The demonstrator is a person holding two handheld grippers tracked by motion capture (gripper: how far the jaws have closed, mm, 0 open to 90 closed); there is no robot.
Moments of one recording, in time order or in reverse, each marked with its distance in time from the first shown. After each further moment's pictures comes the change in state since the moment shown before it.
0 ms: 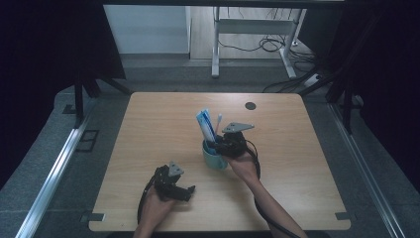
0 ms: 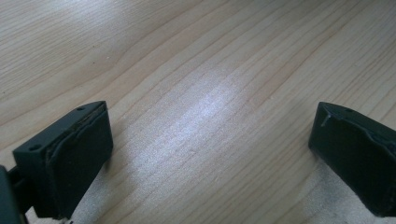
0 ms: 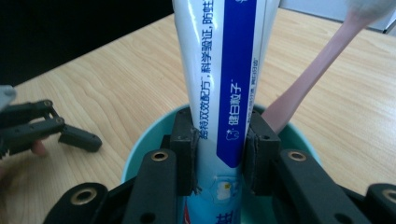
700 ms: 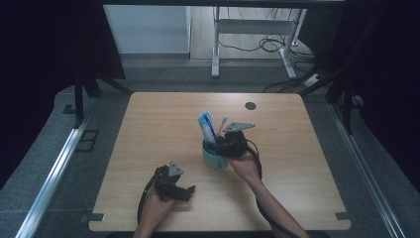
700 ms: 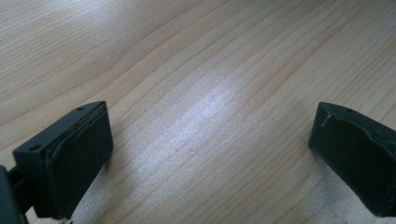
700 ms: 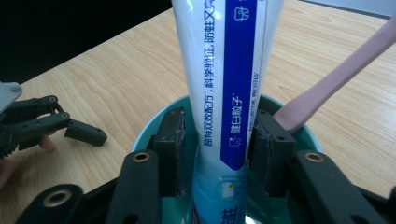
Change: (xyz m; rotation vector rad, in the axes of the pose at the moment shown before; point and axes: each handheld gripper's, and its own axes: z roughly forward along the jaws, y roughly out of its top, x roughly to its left) left arm 0.000 0.000 0.000 0.000 0.000 -0.001; right arm -0.001 0.002 -0.004 0.029 0.014 0.026
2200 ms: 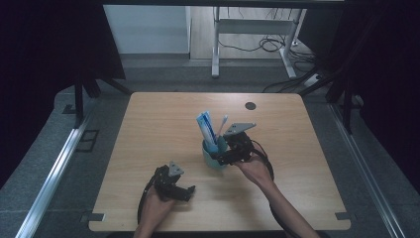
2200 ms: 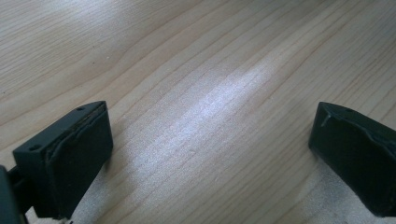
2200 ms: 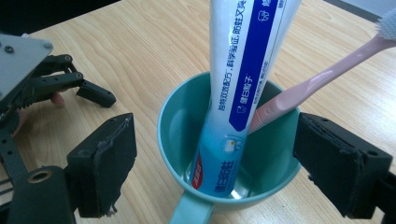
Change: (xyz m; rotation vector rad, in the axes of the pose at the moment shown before) left arm 0.000 0.000 0.000 0.003 0.000 0.004; right arm 0.015 0.011 -0.030 0.109 -0.029 -0.139
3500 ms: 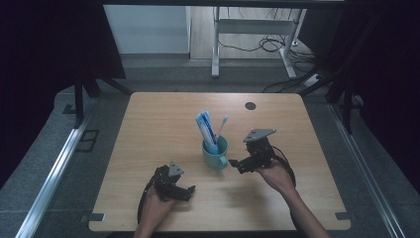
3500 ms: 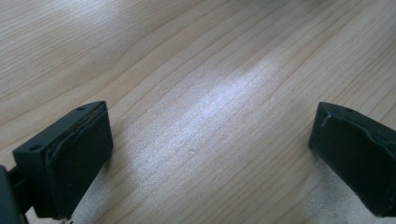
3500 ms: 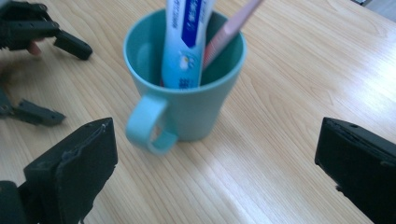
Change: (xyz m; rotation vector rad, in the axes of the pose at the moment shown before) left arm 0.000 0.000 0.000 -0.003 0.001 -0.002; right arm -0.018 -0.034 -0.044 0.066 -0.071 -0.014
